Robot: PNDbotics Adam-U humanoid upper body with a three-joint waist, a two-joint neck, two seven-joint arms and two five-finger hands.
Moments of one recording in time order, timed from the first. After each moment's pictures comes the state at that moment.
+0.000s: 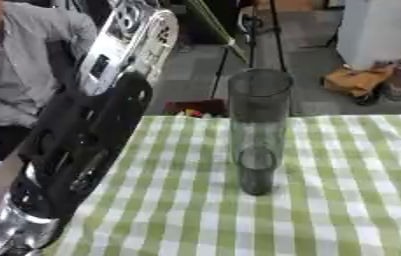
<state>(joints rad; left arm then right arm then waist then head) -1.42 0.26 -0.18 -1.33 0.39 -0.25 0.67 -0.63 -0.42 -0.14 -1.98 -0.22 -0.35 -0.31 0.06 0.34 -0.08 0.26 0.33</state>
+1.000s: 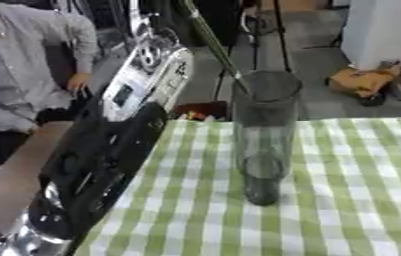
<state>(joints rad) -1.42 0.28 -0.17 -1.30 0.34 -0.32 0.52 -0.64 -0.41 -0.15 -1.98 -0.22 -0.33 -0.30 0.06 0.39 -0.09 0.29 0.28</state>
